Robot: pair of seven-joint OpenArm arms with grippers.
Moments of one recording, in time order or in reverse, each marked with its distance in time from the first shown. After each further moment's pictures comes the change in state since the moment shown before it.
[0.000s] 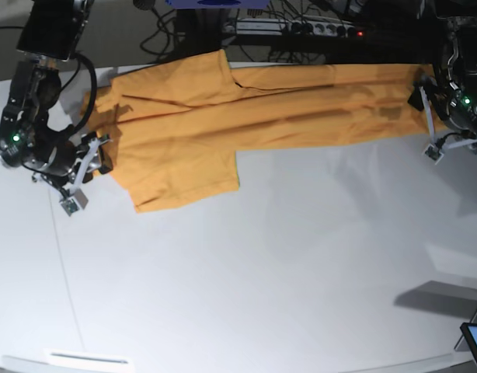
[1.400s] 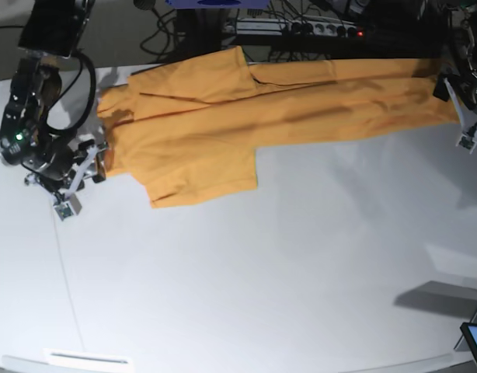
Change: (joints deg) left arm 4.5 1.9 -13.4 0.2 0.0 -0.1 -0.4; right arm -1.6 -0.5 -0.3 5.2 -5.8 -2.0 5.6
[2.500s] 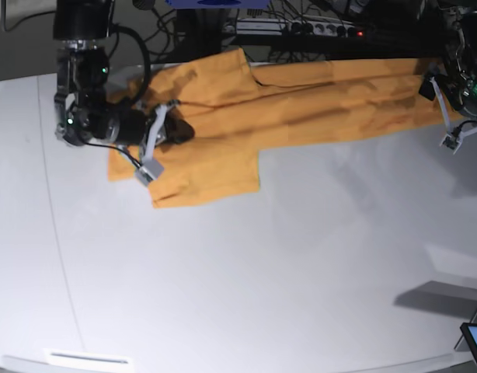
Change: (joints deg) left arm -1.3 0.4 4.7 0.0 -0.2 0.1 0.2; right arm -3.1 -5.6 -14.1 -14.1 22.1 2.1 -1.4
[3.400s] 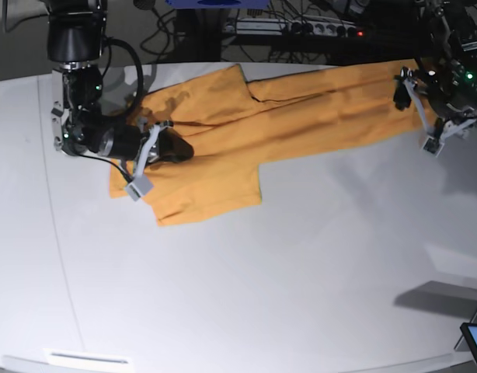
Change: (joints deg) left arm -1.6 9.6 -3.3 8.3 -12.1 -3.7 0.3; right arm 4.9 2.8 -0.3 -11.4 4.1 1.9 7.1
